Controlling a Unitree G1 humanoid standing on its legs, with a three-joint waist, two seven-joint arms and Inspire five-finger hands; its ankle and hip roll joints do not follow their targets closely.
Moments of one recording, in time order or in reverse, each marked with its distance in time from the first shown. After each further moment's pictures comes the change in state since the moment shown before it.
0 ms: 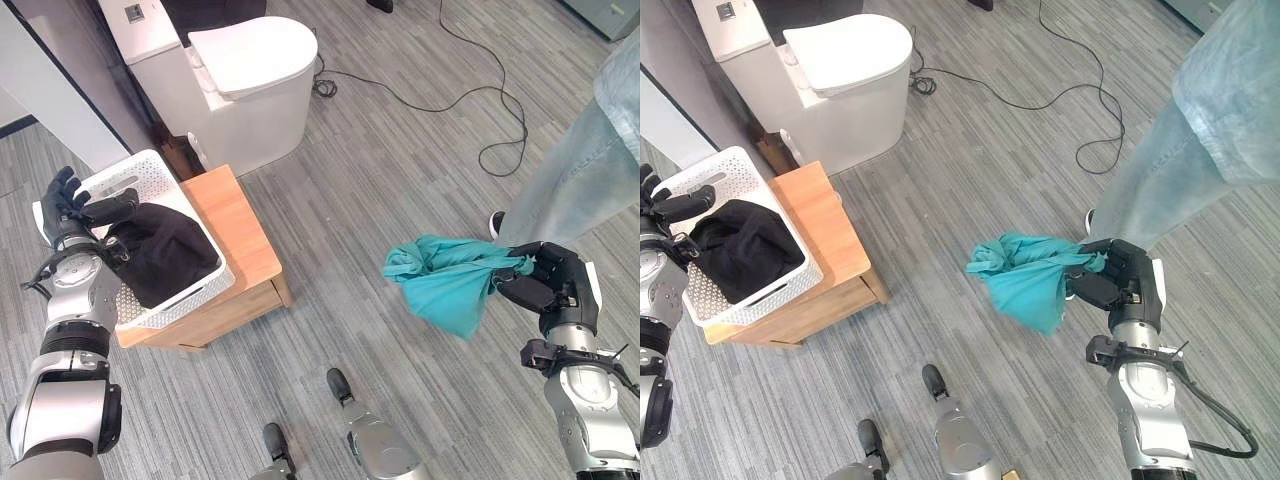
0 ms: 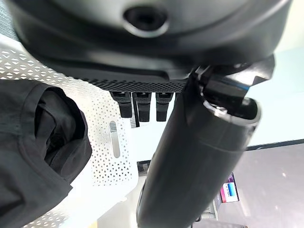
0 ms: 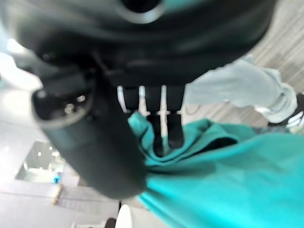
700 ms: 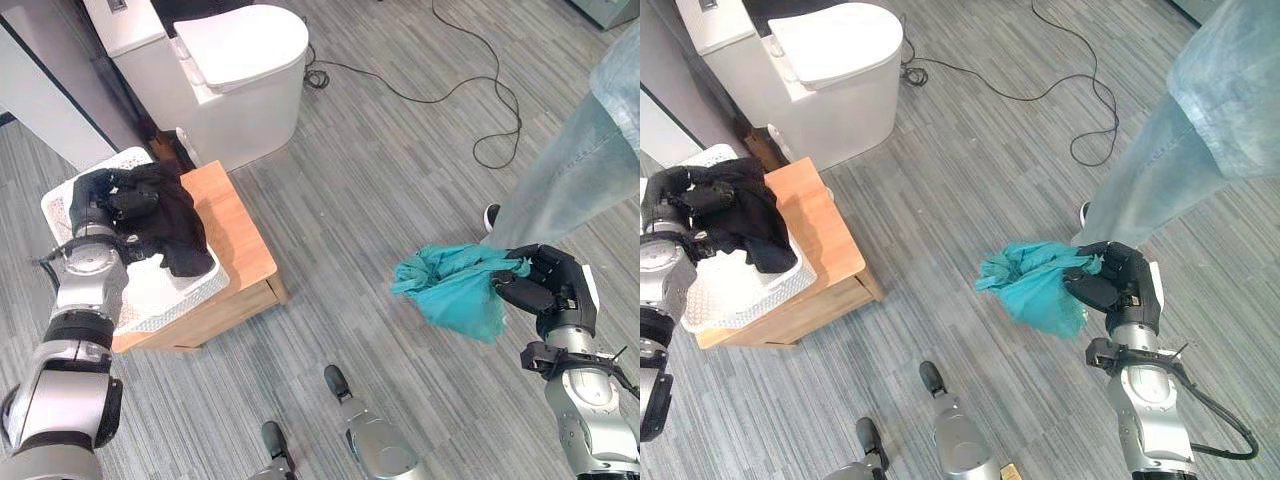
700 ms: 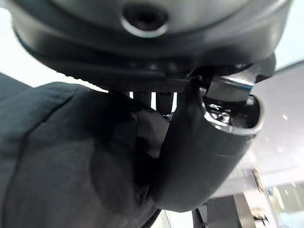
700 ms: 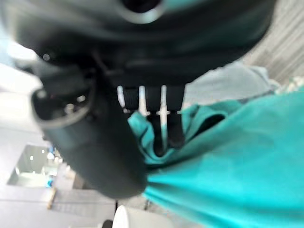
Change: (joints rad) left arm -0.023 0.010 -0.108 0.023 0.077 0.024 -0.042; right arm 0.023 0.000 -0.005 -0.002 0.041 -0.007 0.019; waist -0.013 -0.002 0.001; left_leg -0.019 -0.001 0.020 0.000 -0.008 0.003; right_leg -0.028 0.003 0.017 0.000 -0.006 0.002
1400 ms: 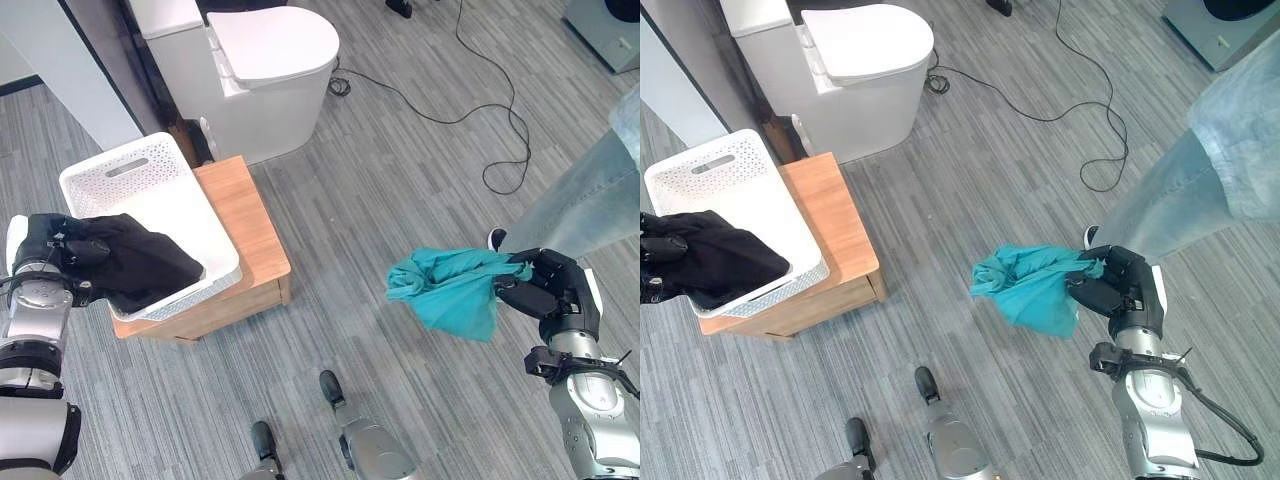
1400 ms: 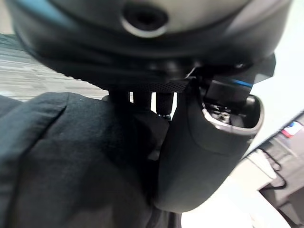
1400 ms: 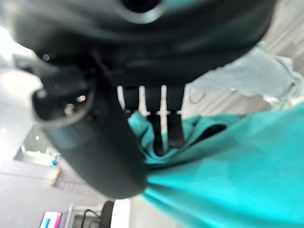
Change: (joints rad) left arm 0.057 0.171 -0.097 0.099 0.369 0.017 -0.068; right arm 0.021 -0.001 -0.014 -0.003 0.018 -0.001 0.042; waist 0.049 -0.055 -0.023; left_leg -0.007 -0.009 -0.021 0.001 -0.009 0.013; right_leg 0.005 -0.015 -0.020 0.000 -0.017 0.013
